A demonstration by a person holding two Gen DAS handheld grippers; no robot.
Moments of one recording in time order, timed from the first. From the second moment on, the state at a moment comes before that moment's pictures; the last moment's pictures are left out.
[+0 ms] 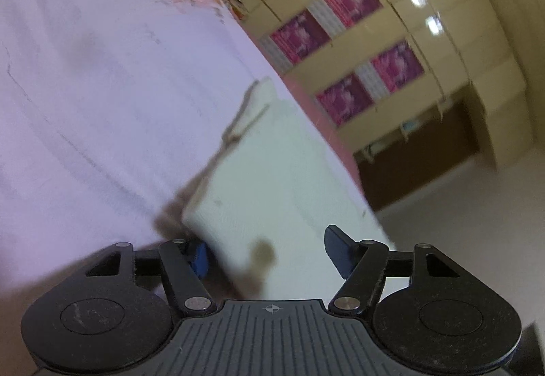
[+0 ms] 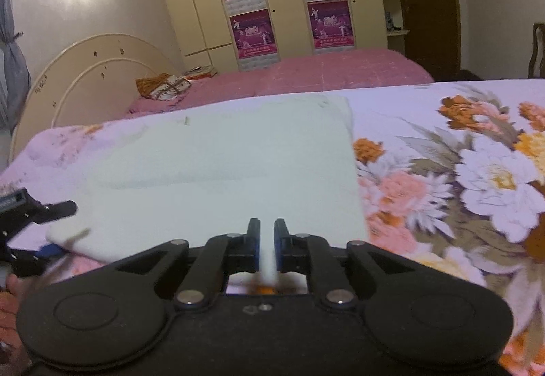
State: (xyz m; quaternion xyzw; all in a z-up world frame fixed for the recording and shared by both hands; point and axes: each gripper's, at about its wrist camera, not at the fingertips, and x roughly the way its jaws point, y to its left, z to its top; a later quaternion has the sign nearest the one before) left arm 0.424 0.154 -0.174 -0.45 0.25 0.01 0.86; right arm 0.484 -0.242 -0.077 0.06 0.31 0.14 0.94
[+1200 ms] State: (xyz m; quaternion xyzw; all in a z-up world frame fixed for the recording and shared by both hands) left arm 0.542 0.151 -0.188 -0.47 0.23 0.01 0.85; right arm 0.567 -0.141 -0.102 -0.01 0.33 0.18 0.92
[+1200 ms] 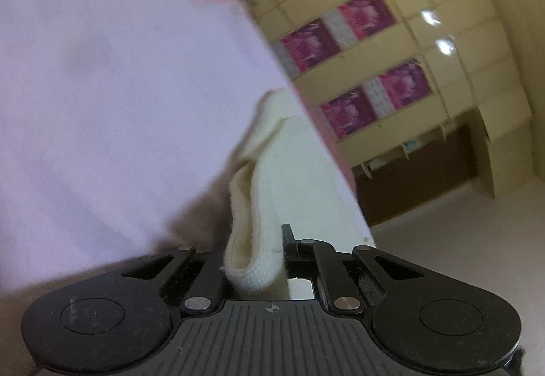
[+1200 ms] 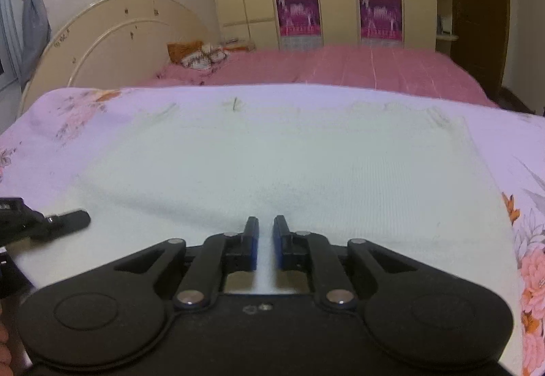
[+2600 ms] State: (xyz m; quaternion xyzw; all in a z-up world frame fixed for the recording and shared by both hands) left arm 0.695 0.056 -0.109 -0.19 0.32 -0.10 0.92; right arm 0.589 -0.284 -0.089 0.23 0.34 0.23 0.88
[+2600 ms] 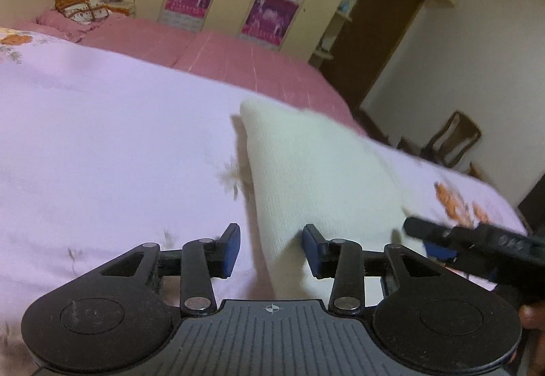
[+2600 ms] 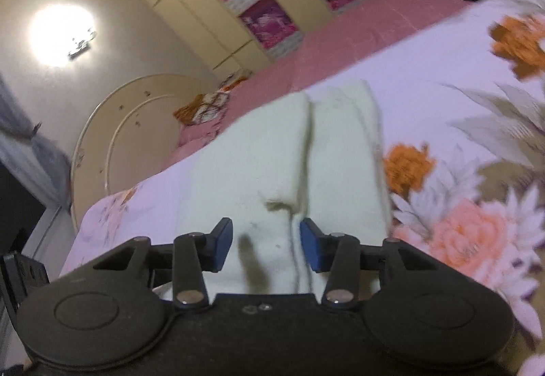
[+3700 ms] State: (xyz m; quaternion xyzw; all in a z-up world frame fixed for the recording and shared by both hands) left arm 0.675 0.023 -0.101 -0.12 0.34 -0.14 0.92; right arm 0.581 -0.312 -0.079 0.17 0.33 0.17 0.91
